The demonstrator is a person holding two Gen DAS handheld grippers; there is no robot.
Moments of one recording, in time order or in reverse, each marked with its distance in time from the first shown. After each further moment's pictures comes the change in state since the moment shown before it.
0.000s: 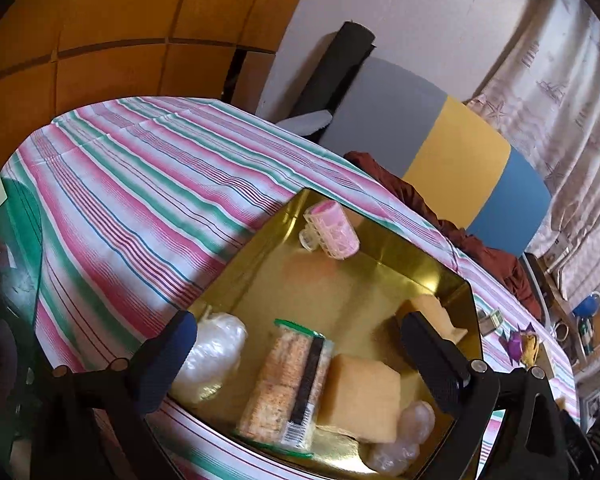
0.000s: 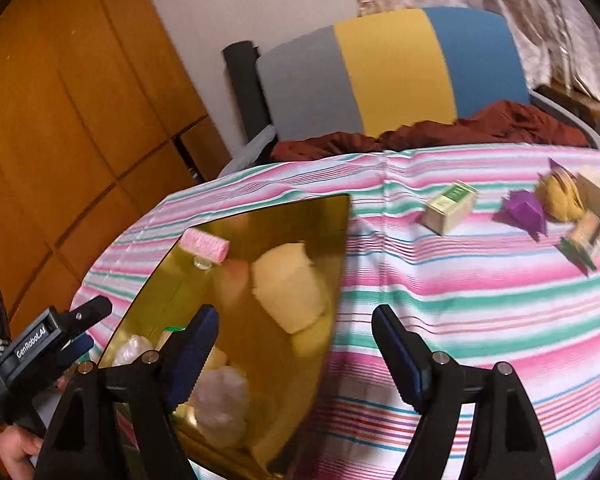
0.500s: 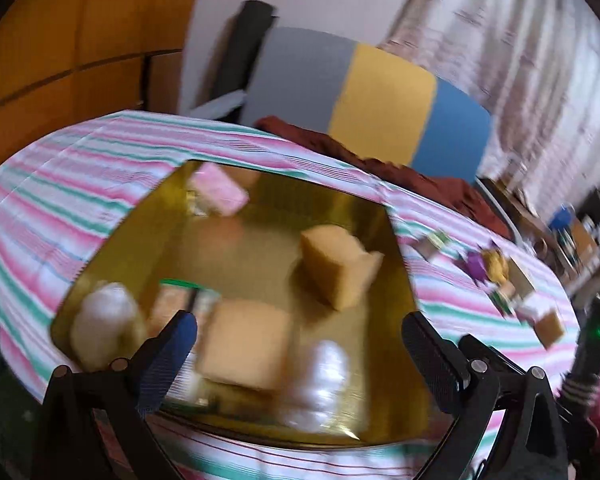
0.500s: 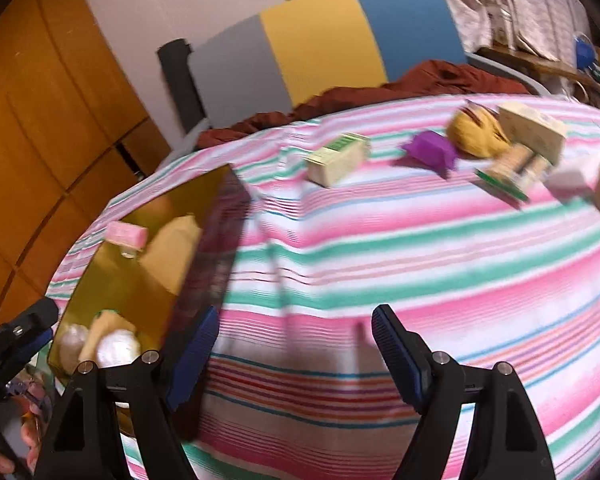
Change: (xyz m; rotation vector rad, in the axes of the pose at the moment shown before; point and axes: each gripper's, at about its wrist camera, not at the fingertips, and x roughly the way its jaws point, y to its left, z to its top) left arm -0.008 -0.091 -0.048 0.280 0.077 -0.142; right arm -0.010 -0.086 -0.031 0.126 0.048 -0.154
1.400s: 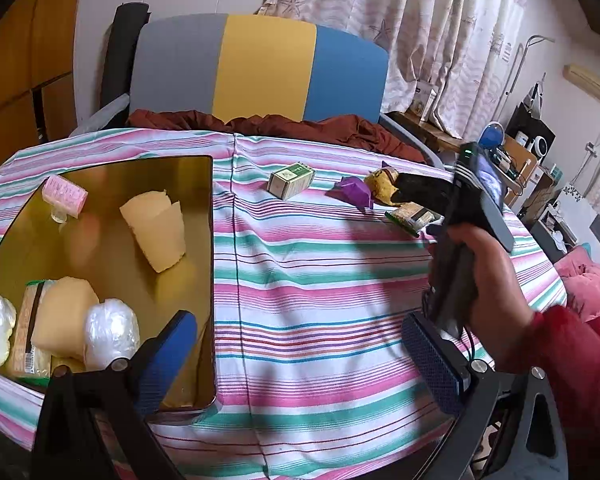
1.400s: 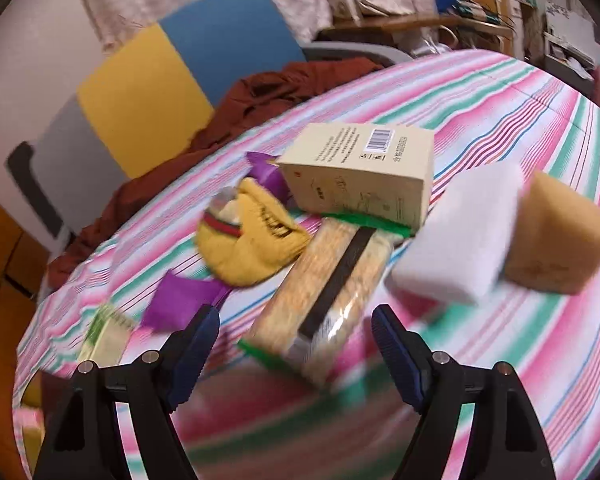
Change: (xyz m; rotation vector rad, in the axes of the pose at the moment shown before) left arm 0.005 -0.126 -0.041 0.246 0.097 -0.197; right arm 0.053 -0.170 0.126 0.383 -0.032 -0.341
